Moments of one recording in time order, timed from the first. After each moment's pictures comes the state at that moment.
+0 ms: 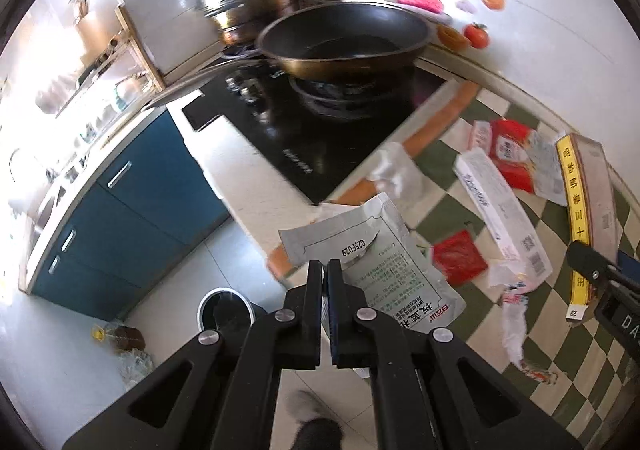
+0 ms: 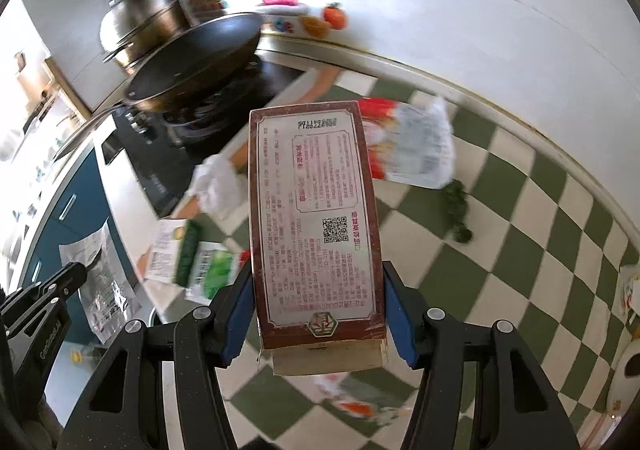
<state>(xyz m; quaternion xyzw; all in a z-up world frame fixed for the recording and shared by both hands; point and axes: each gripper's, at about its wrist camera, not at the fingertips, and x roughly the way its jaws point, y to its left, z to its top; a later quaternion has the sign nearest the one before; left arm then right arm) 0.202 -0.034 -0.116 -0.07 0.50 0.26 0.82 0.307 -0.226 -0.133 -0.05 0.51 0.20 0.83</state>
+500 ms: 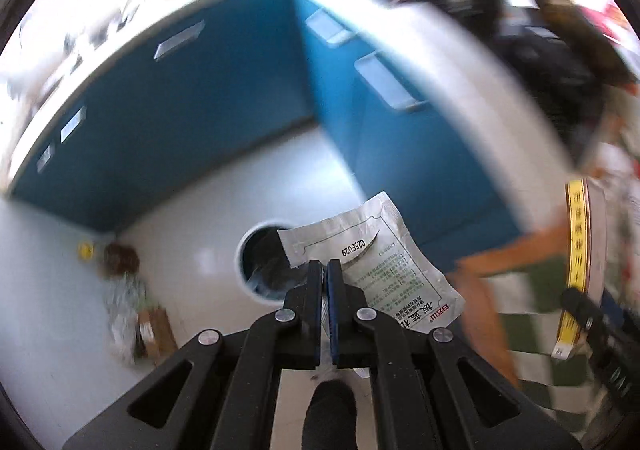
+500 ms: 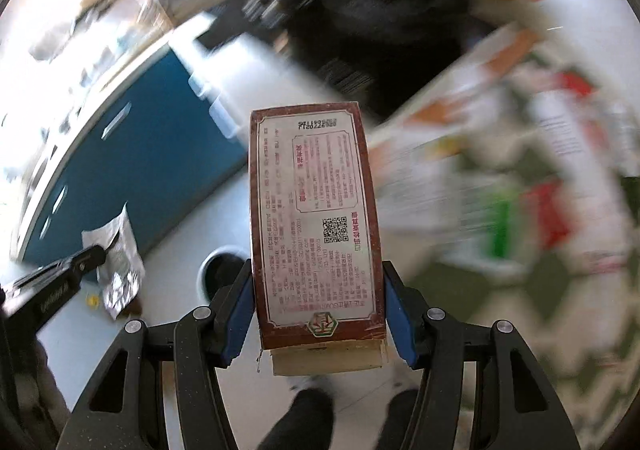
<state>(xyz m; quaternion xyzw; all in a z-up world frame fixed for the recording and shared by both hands) 0.025 0.269 -0.265 -0.23 0.55 0.32 0.73 0.161 0.062 -0.282 -0.12 0.57 0.31 0.75</state>
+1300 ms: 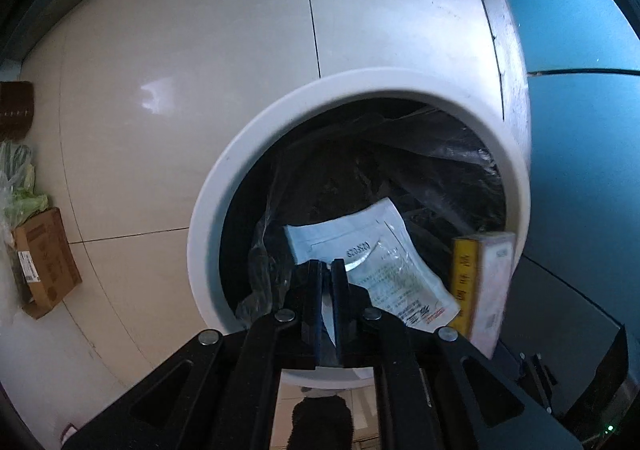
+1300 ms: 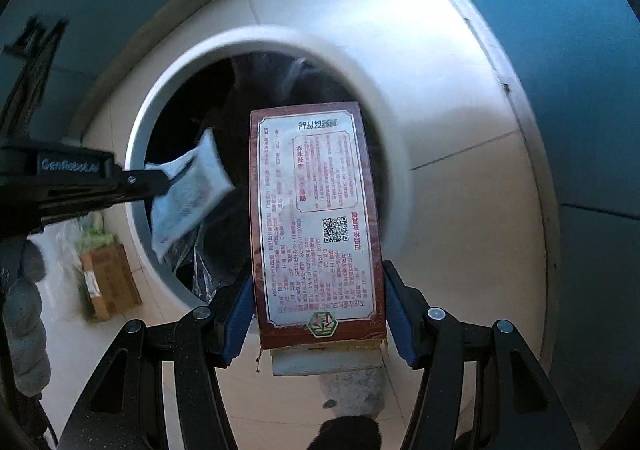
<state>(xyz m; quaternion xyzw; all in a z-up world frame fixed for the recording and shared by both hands) -0.076 0.488 -0.818 -0.47 0.65 0.27 0.54 0.042 0.330 -0.831 -0.27 0.70 0.37 0.55</state>
